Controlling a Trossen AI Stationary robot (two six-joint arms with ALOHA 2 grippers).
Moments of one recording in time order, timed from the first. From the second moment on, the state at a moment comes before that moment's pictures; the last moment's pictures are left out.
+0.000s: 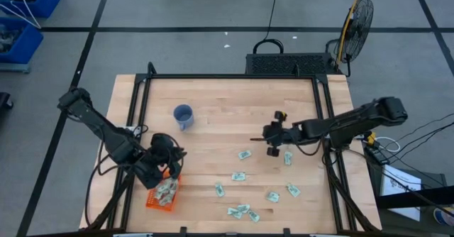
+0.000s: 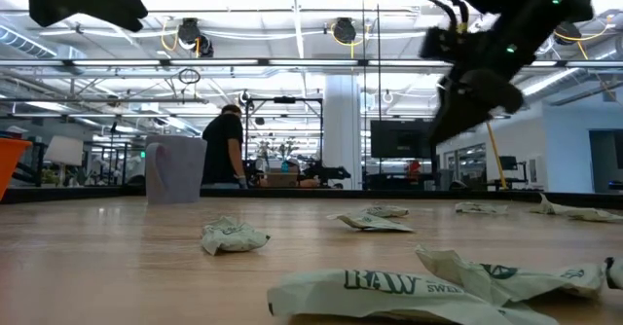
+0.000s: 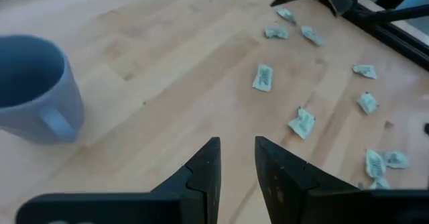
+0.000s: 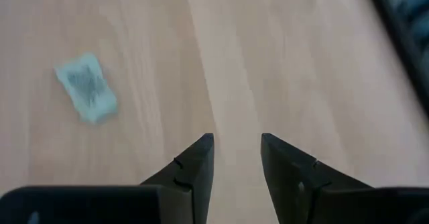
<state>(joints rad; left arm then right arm) -0.70 1.20 0.94 -0.80 -0.78 -1.28 0.14 1.30 0.67 -0.33 0.44 0.14</state>
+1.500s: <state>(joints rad) -0.64 1.20 0.94 -0.81 -0.78 -1.13 0.26 1.30 0.47 -0.69 0.39 0.89</state>
